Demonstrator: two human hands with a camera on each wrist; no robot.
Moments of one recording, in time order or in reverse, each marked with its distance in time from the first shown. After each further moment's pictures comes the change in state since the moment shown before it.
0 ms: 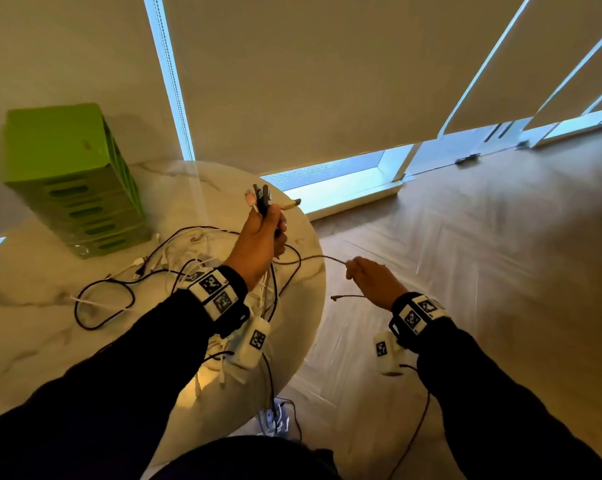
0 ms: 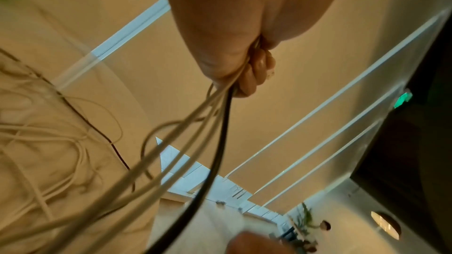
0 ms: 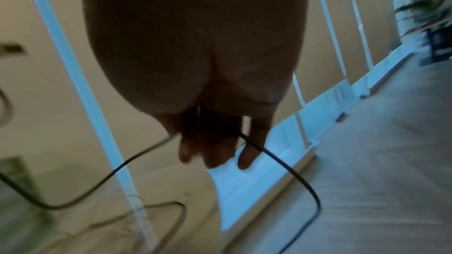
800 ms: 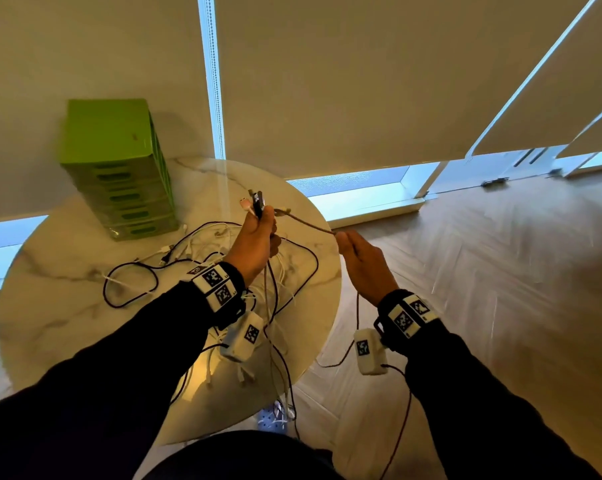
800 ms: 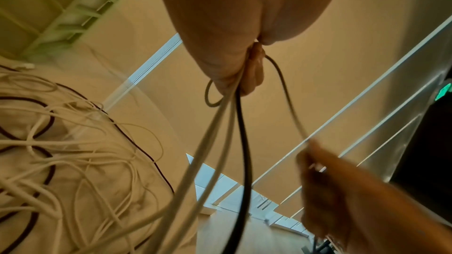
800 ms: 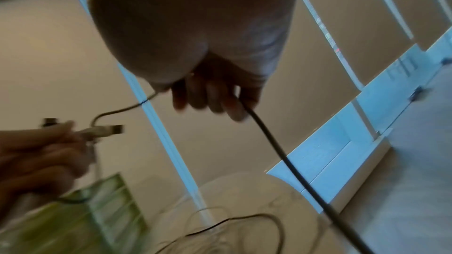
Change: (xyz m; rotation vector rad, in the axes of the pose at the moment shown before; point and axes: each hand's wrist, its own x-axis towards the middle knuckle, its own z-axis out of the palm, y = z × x) left_hand -0.010 0.000 -0.038 -0.005 0.171 -0.049; right_hand -0.004 -0.084 0.000 0.308 0.220 -0.253
